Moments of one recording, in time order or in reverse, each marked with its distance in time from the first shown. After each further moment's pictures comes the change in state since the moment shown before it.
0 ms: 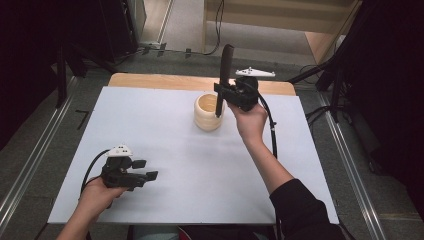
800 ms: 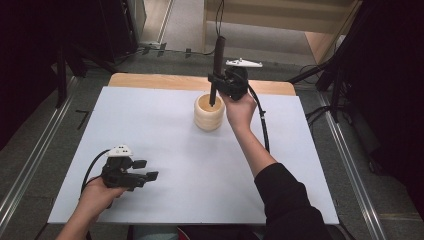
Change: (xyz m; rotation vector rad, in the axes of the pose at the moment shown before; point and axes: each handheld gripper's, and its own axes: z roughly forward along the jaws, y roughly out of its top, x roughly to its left) left arm 0.000 0.000 0.000 0.000 -0.013 0.005; right arm -0.007 0.013 0.045 -0.021 -0.059 -0.010
